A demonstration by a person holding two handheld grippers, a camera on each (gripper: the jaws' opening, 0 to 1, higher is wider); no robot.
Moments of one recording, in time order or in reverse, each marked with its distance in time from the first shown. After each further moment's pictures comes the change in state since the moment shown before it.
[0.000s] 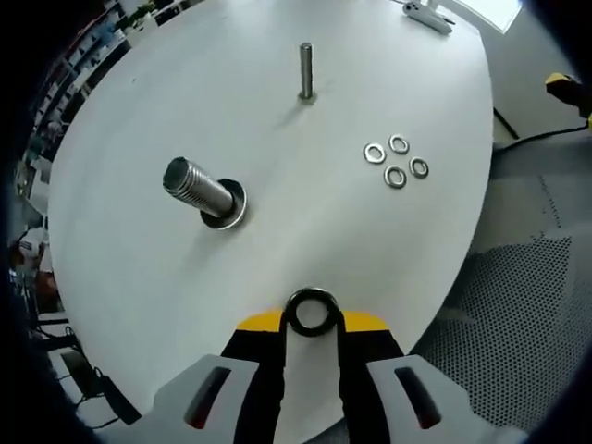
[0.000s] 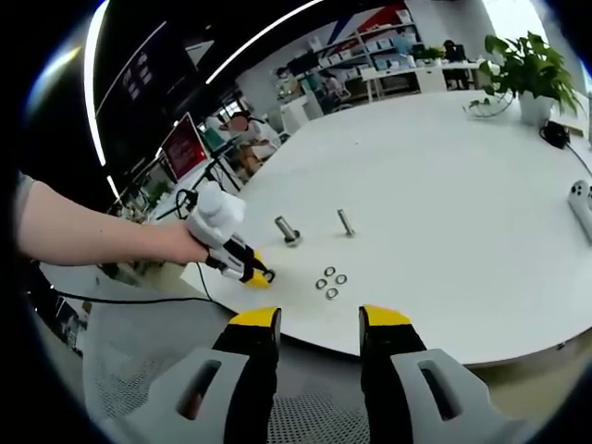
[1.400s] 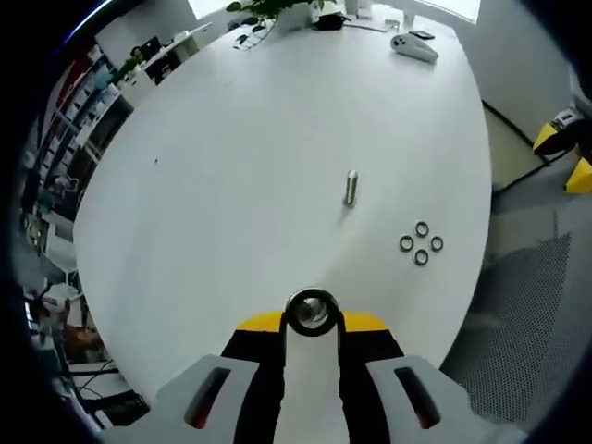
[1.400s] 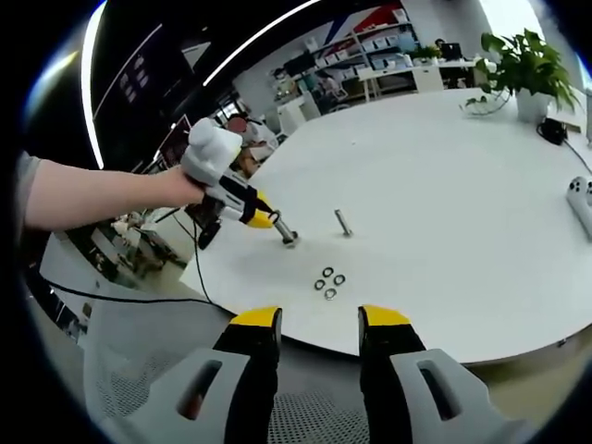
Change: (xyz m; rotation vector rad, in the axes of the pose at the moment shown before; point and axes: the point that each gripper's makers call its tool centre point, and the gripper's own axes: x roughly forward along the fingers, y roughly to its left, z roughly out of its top) left arm -0.056 0.045 0.086 0.184 -0.129 0.092; right arm 0.000 -0.001 0.000 0.015 -0.002 -0.006
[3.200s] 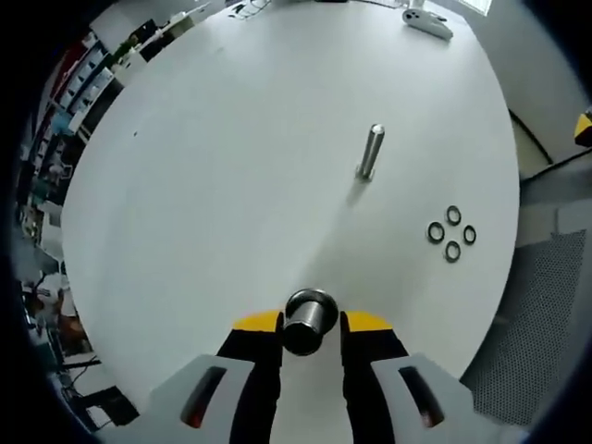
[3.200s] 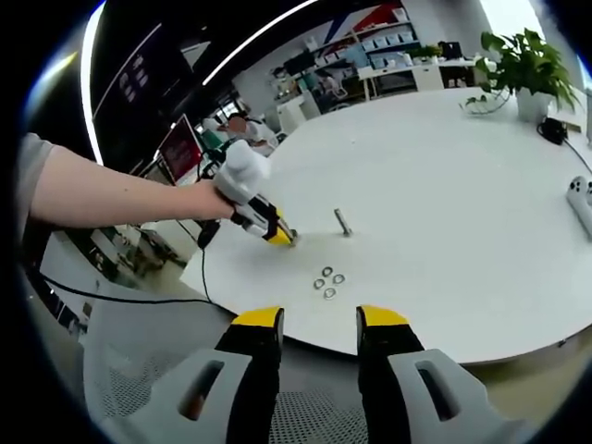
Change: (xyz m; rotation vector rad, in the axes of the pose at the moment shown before) left arm 0.052 0.001 -0.013 -0.043 0.080 -0.018; right arm 0.001 -0.002 -0.001 -0.002 0.006 0.003
